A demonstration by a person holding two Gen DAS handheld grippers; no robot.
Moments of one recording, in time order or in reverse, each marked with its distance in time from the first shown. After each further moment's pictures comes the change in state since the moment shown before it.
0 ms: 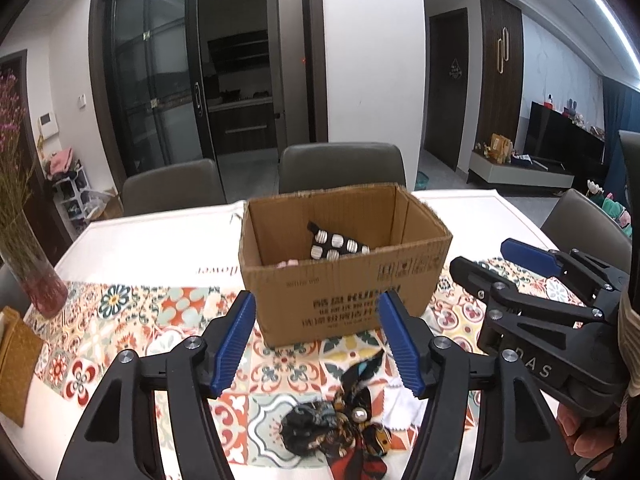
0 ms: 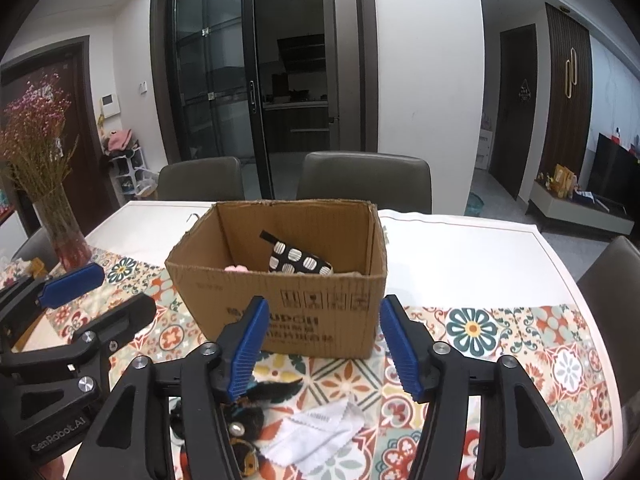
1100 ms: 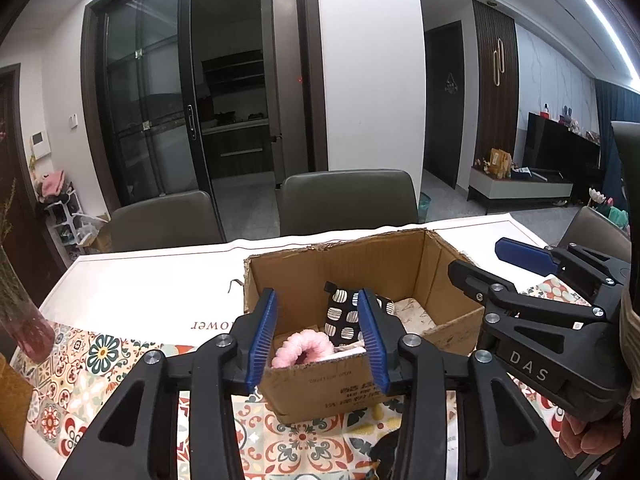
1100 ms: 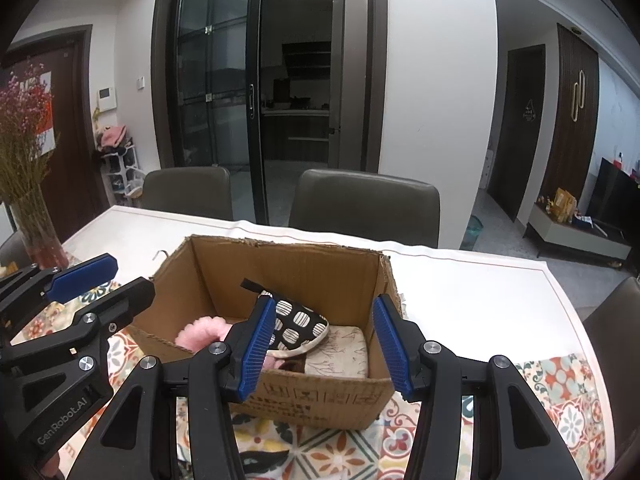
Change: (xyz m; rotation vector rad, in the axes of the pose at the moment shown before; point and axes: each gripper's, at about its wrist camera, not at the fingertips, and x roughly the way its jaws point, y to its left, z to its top) left arm 0.053 0.016 0.049 0.030 -0.093 -0.013; right arm 0.056 0.012 0.046 -0.058 -0.032 -0.033
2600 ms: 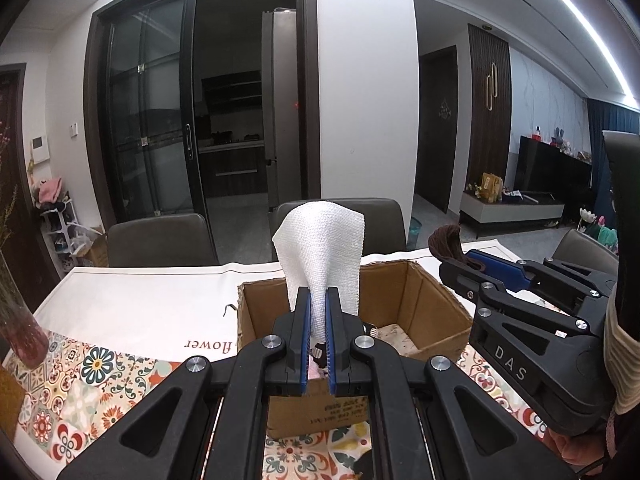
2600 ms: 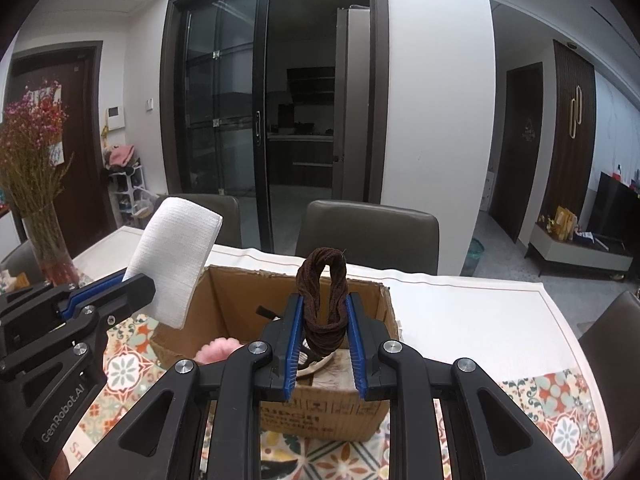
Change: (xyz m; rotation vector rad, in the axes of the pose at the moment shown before) left arm -0.009 0.006 0.009 -0.021 -0.088 -0.028; right arm -0.032 0.001 0.004 -0.001 -0.106 0.012
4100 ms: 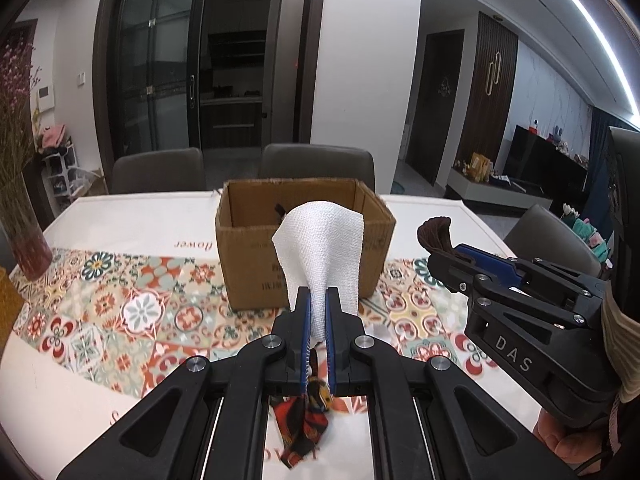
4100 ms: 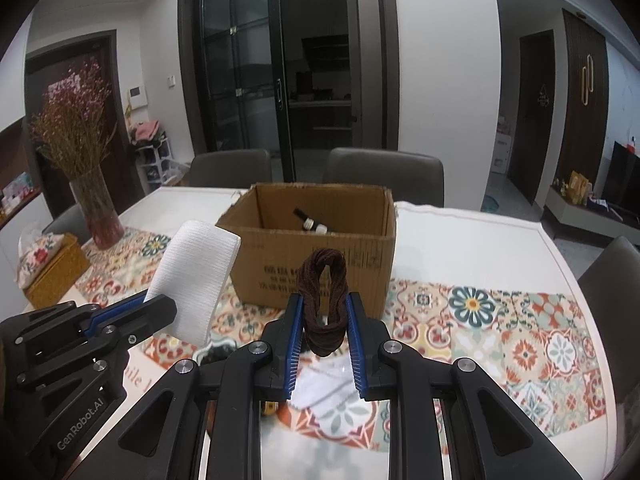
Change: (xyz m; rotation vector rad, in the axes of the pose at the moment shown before) left arm -0.115 -0.045 -0.066 -0.099 0.140 -0.045; right arm -0.103 -0.008 -0.075 0.022 0.147 0.101
